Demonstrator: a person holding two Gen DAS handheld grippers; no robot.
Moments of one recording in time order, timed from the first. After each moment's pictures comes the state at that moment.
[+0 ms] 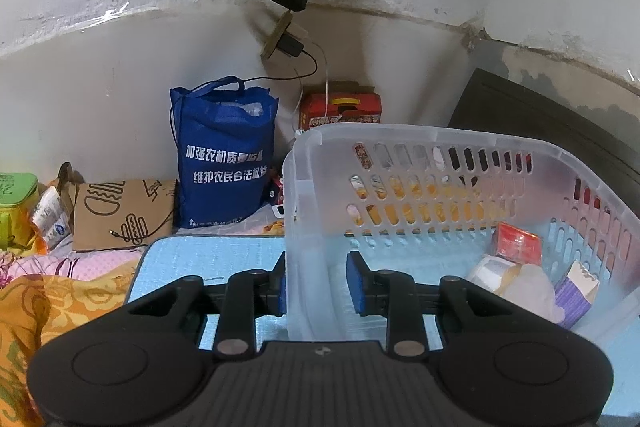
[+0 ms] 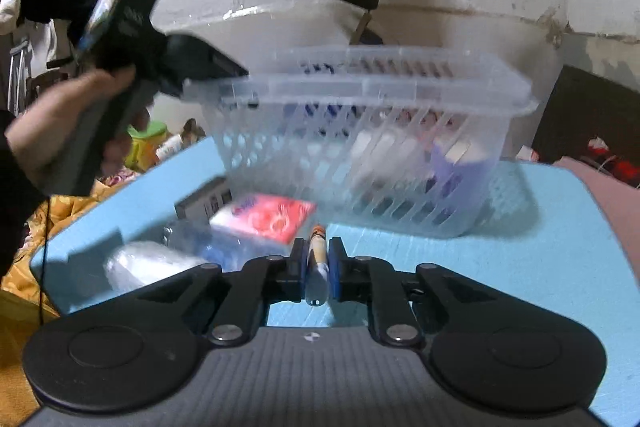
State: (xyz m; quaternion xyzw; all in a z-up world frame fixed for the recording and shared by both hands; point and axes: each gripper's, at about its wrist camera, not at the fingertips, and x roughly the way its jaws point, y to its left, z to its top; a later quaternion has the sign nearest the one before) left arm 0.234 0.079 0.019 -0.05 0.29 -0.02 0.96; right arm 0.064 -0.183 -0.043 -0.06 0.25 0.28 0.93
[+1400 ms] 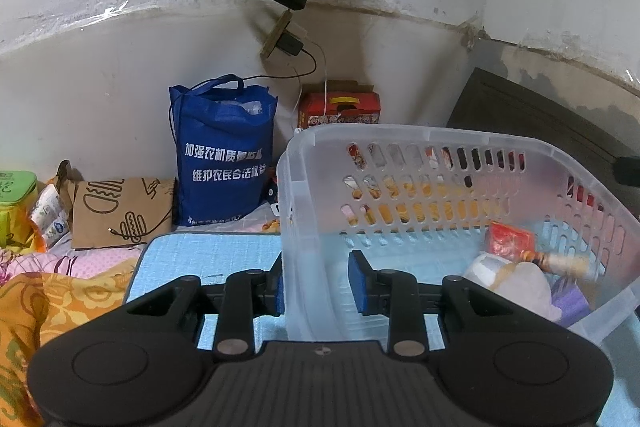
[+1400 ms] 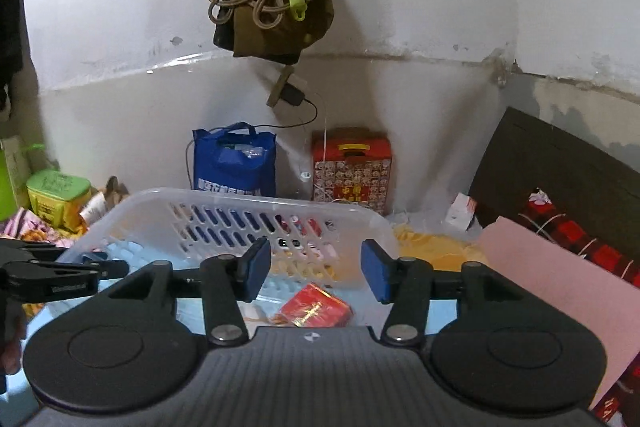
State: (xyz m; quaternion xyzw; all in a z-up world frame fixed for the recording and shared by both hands) left arm 0.234 0.083 0.022 -0.05 0.29 -0.02 0.95; right arm 0.193 -0.201 0.070 -0.06 0.22 0.19 0.95
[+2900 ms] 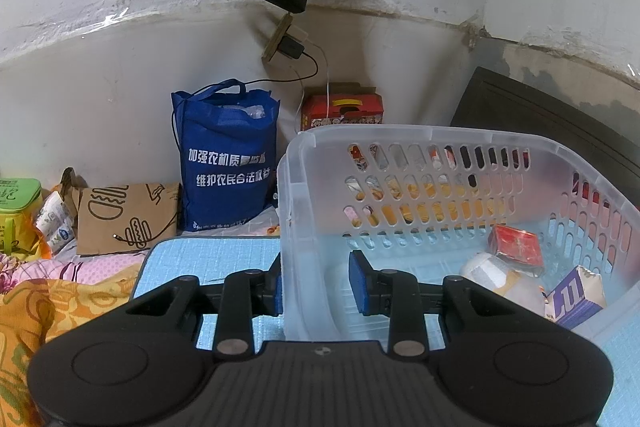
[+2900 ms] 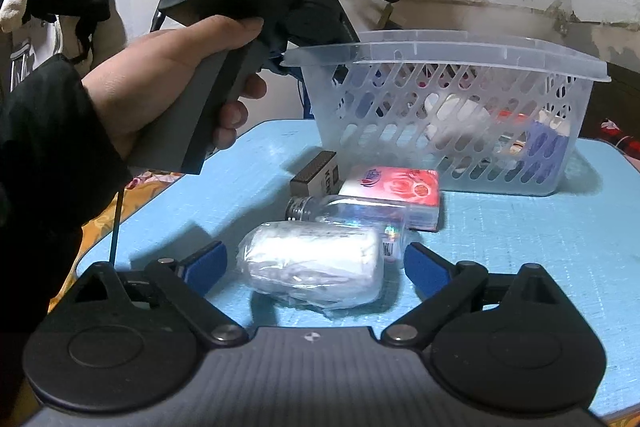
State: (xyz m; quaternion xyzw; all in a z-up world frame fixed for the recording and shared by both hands) left arm 0.234 0.079 0.023 -0.04 0.29 -0.02 0.96; right arm 0.027 -0.094 -0.064 -0.04 0.26 0.27 0.93
